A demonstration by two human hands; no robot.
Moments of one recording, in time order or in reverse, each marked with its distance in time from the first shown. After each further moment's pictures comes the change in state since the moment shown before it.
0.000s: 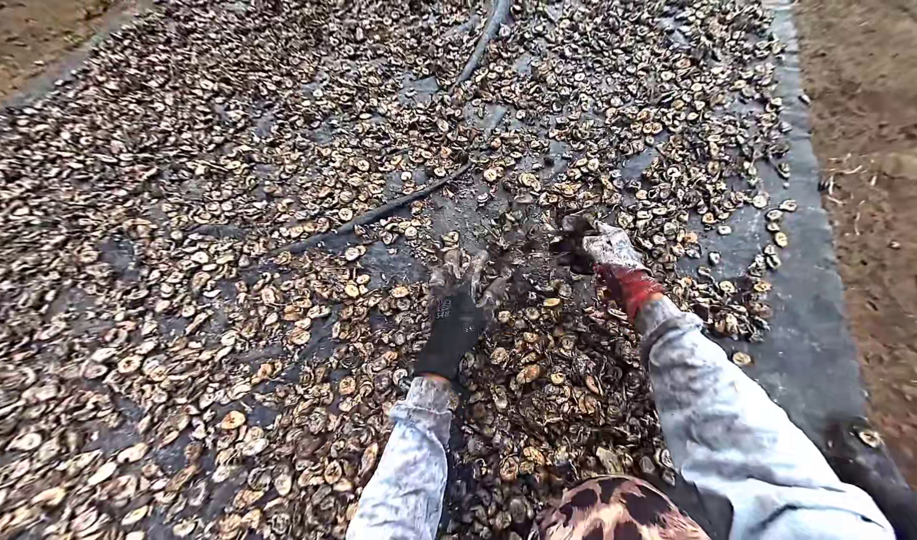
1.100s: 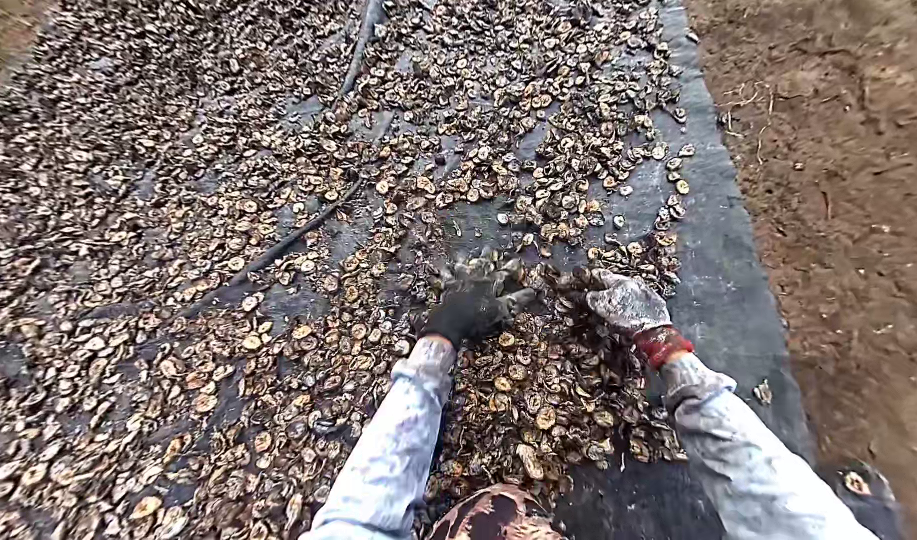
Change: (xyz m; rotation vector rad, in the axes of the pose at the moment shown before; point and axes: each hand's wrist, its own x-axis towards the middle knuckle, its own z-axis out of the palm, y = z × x) left_hand 0.045 0.127 0.101 0.378 -0.530 0.221; right_hand -0.114 0.113 -0.144 -0.515 0.075 0.140
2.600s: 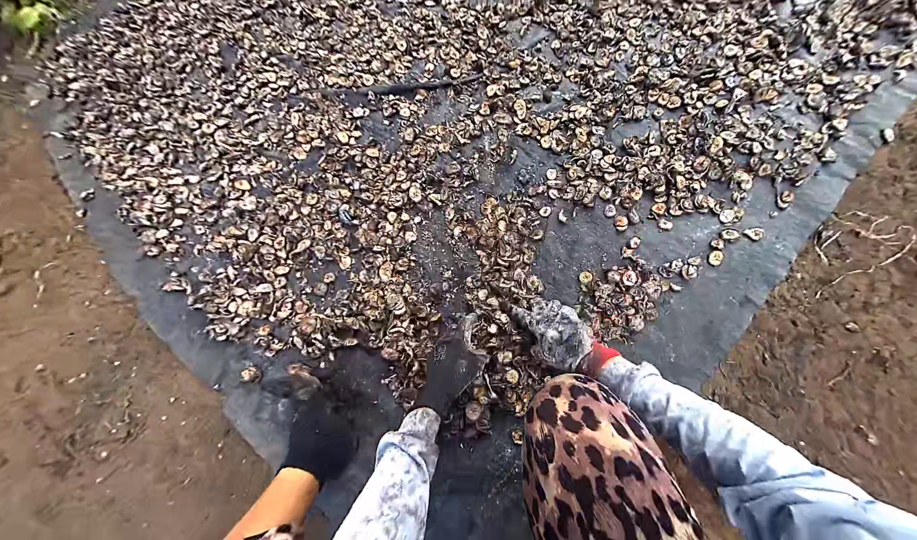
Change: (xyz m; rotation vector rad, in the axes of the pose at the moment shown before) left_hand -0.166 0.238 0.100 -0.658 0.294 -0.916; right_hand -0.008 0.065 -0.026 -0.599 -0.709 -0.864
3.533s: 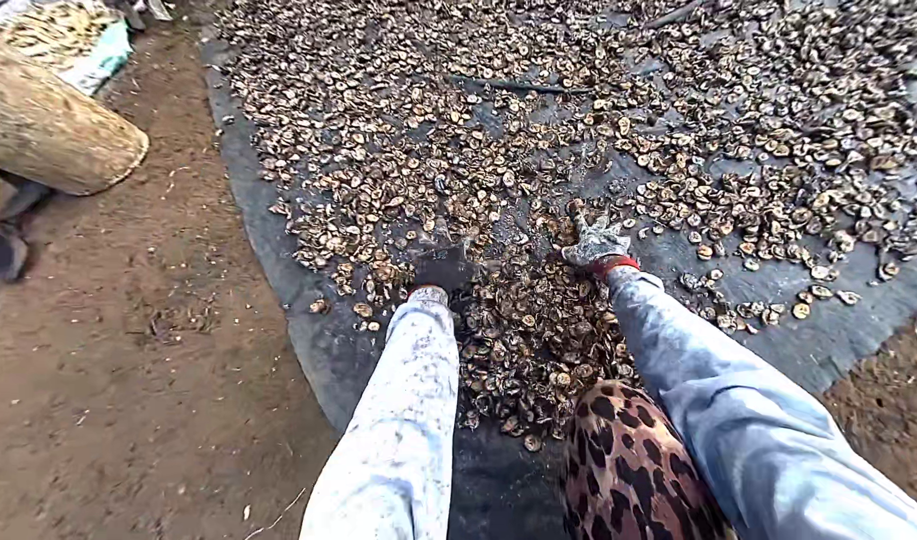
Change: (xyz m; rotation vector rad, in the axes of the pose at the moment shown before) left_hand 0.067 -0.081 -0.096 0.185 0.094 -0.257; right_hand 0.150 -0.041 -0.064 -0.203 0.222 0.271
